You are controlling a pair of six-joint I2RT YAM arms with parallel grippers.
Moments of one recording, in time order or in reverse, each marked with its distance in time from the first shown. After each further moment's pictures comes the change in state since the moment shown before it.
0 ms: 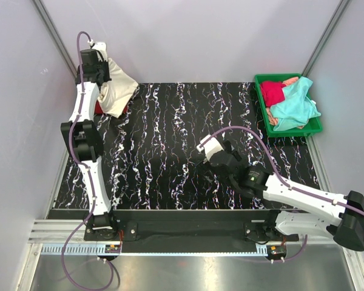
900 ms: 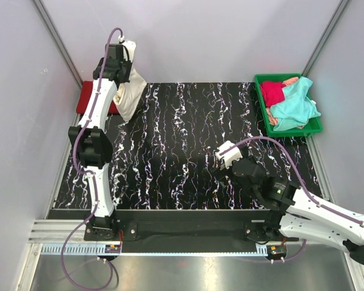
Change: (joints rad) left arm -0.209 -0.138 -0.001 -0.238 -0.171 0.138; right arm 0.003 -0.298 -0.100 -0.086 -0.007 -0.031
